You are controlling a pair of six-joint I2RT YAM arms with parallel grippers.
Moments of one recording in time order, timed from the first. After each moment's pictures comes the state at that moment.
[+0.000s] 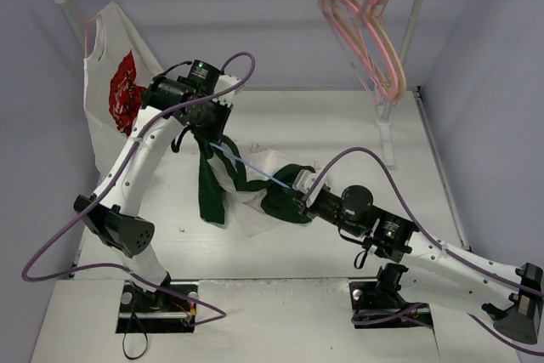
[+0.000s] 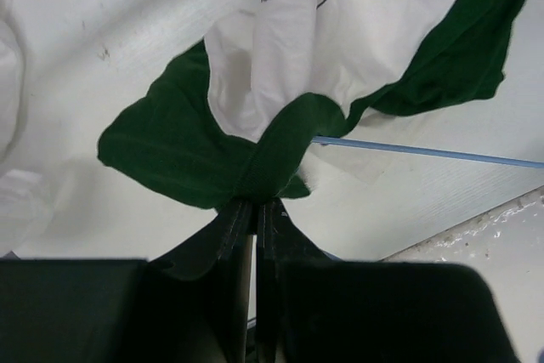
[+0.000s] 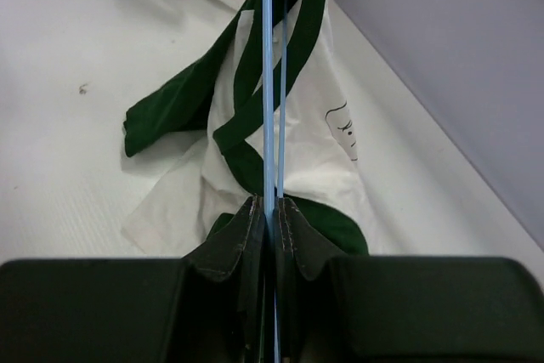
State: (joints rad) left arm -0.45 1.70 2.02 -1.38 0.06 0.03; right arm 1.02 0.83 0.62 0.07 0.05 -0.33
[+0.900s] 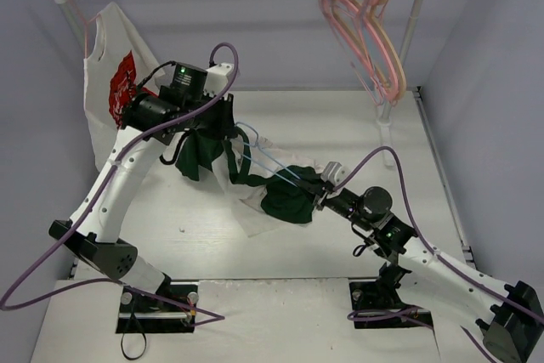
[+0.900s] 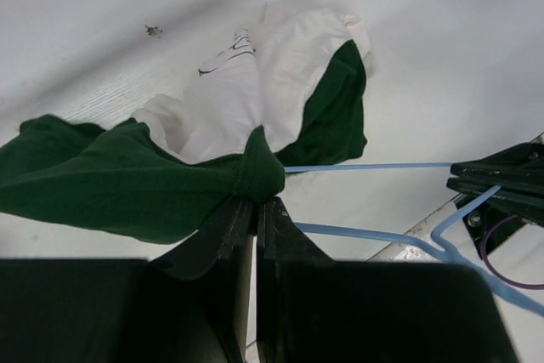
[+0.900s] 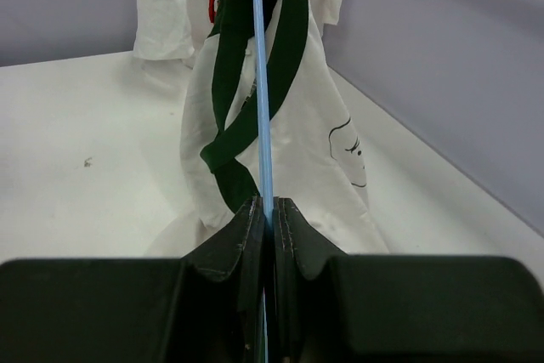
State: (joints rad) left arm -0.49 1.51 1.93 -1.15 0.22 -0.15; right arm 0.75 0.78 0.42 0.47 -0.23 -0.17
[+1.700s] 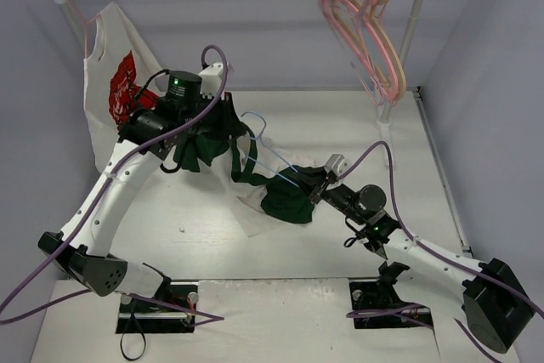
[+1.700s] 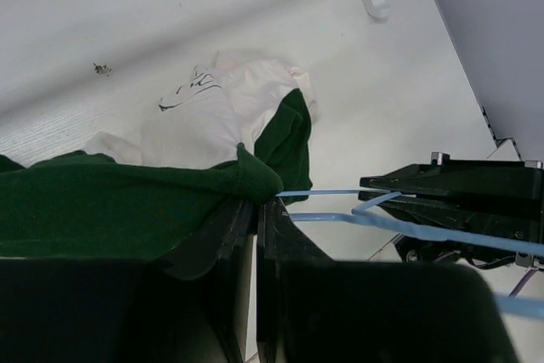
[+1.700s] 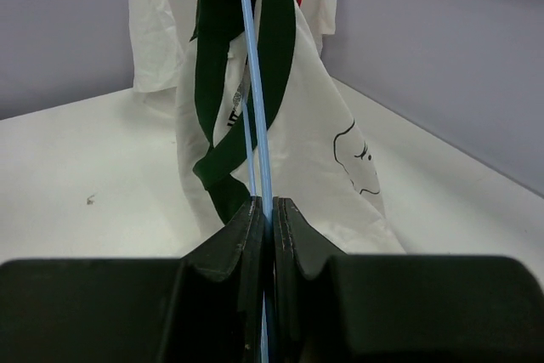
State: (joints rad) left arm -0.49 1.41 1.72 -0.88 0.29 -0.32; right arm 0.69 0.96 0.32 0.83 -0.25 -0.02
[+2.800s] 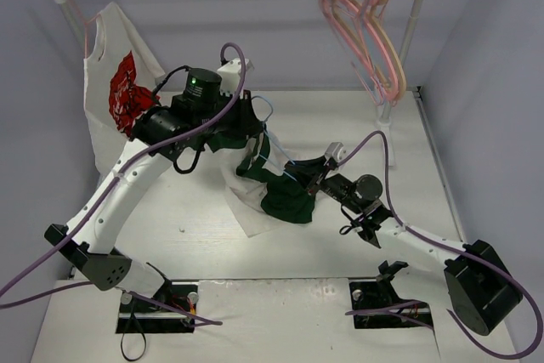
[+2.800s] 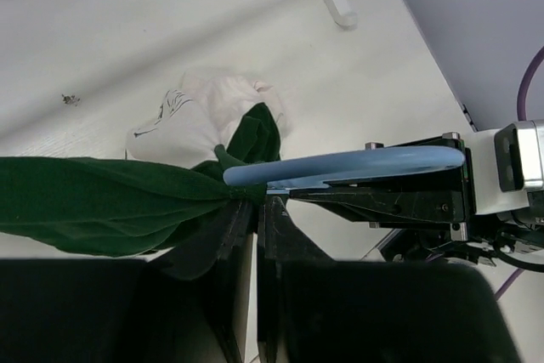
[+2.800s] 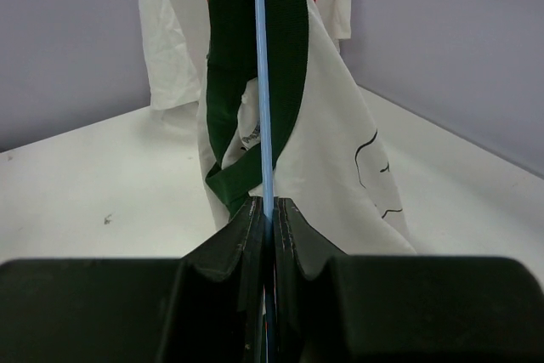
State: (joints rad) left arm -0.62 1.46 1.82 -0.87 0.22 -0.35; right arm 0.61 1.11 0.36 0.96 -0.37 0.11
